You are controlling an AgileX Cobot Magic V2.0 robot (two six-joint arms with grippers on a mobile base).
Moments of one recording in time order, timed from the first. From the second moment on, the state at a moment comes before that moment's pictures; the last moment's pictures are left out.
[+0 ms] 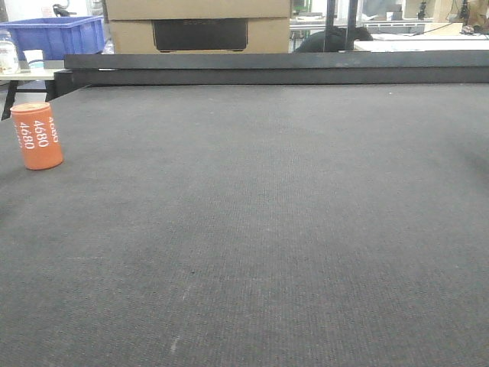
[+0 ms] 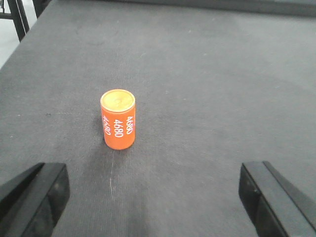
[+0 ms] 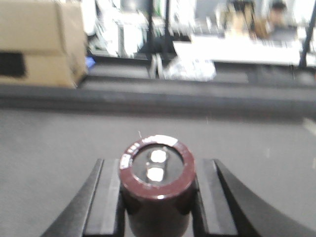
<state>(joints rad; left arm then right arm) -0.25 0.90 -0.54 0.04 0.08 -0.11 -0.06 1.25 -0.66 0.07 -0.51 -0.08</state>
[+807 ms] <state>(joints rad) -0.25 1.74 -0.59 -0.13 -0.77 -0.11 -0.06 0.91 -0.66 0.03 -0.09 -0.08</state>
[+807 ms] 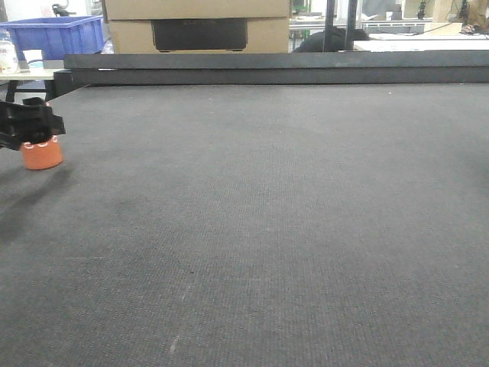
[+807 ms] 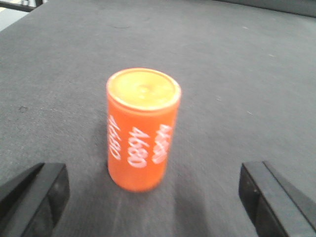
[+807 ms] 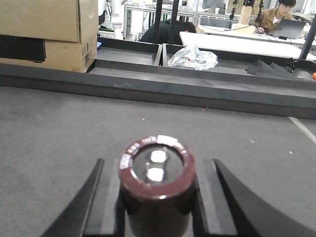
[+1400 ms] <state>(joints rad) -0.20 1.94 -0.82 -0.16 -0.74 -0.11 -0.06 0.91 -0.66 0.03 -0.09 -0.08</state>
